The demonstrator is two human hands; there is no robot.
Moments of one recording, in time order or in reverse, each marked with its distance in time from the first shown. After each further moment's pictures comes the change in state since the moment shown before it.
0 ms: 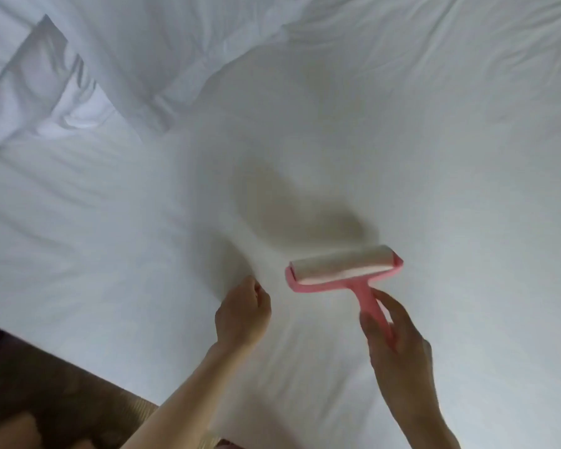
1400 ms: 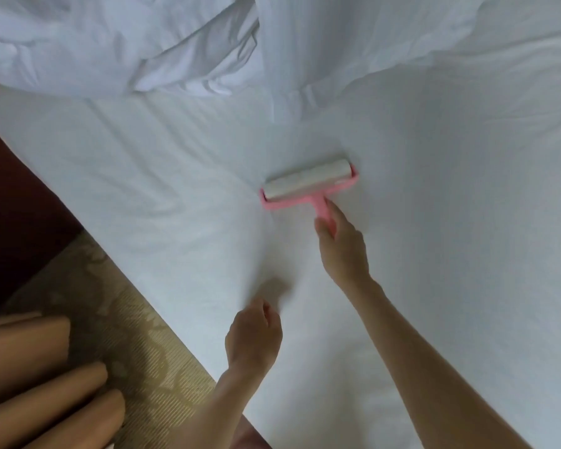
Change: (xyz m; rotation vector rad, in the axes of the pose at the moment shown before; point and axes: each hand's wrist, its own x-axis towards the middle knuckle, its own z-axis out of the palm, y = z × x) left_hand -0.045 -0.068 -0.022 -0.242 0.132 -0.354; right_hand 0.080 -0.123 0.150 -0.184 -0.323 -0.431
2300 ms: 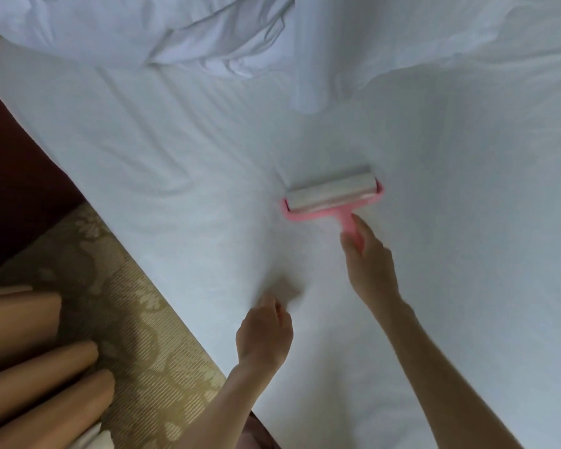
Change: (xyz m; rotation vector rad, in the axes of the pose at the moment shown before) left_hand -0.002 -0.014 0.011 -0.022 -0.070 0.018; right_hand -0.029 0.009 -0.011 -0.158 -0.032 0.052
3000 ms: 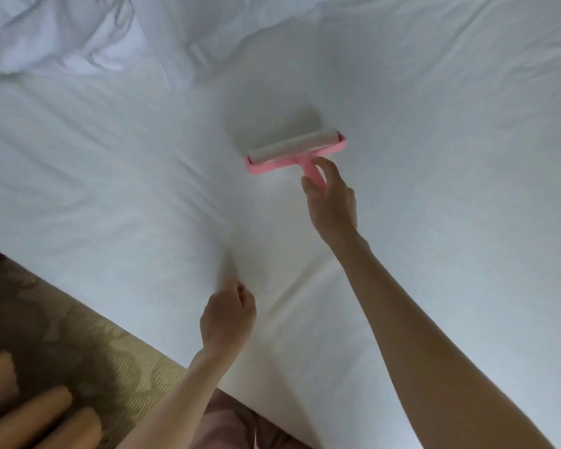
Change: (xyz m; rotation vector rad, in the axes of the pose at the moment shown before) left_hand -0.031 0.024 0.022 0.078 0.008 0.141; right_hand -0.009 0.029 -0.061 0.174 0.241 0.098
